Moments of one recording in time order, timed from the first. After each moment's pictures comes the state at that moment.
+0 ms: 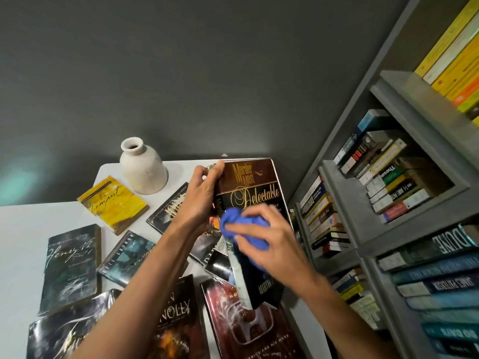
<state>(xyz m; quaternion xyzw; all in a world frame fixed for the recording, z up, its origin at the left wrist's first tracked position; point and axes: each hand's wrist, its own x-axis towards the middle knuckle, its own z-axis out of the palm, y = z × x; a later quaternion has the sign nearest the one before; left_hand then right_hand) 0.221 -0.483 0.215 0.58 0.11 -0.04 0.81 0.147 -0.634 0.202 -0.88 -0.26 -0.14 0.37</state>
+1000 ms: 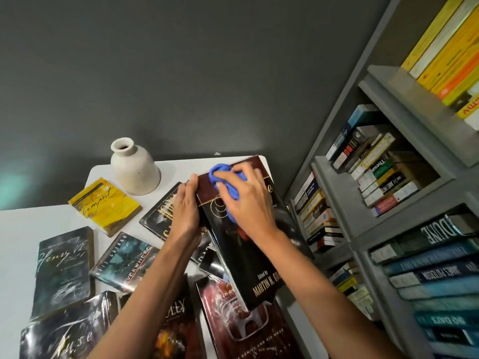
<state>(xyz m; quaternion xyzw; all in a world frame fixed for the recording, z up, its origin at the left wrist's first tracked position) 0.205 -0.480 0.191 0.54 0.21 0.01 0.81 0.208 -0.600 0.197 -0.91 -0.14 -0.24 0.30</state>
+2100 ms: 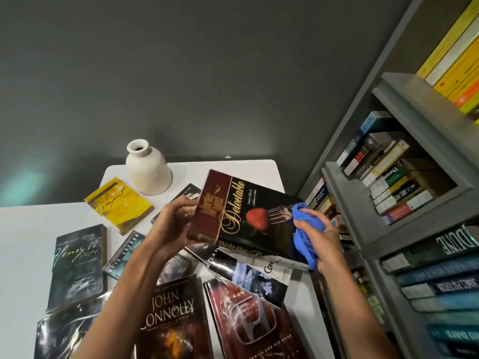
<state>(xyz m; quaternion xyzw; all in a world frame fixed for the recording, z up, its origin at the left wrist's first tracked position) 0.189 -0.419 0.192 0.52 0.19 -0.26 0.79 0.164 -0.695 0.167 -0.69 0.30 -0.03 0.66</state>
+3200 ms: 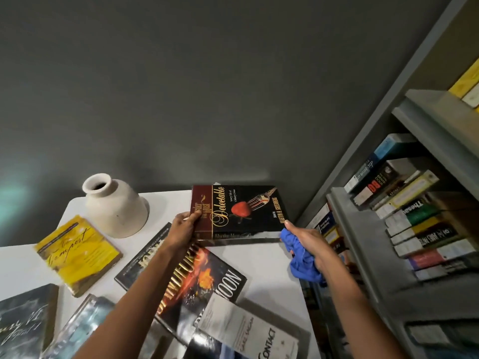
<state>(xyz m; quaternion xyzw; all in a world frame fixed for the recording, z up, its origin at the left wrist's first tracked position) 0.346 -0.458 0.087 0.62 0.24 -0.16 0.73 0.318 -0.736 0.111 -0.72 0.33 0.18 0.58</state>
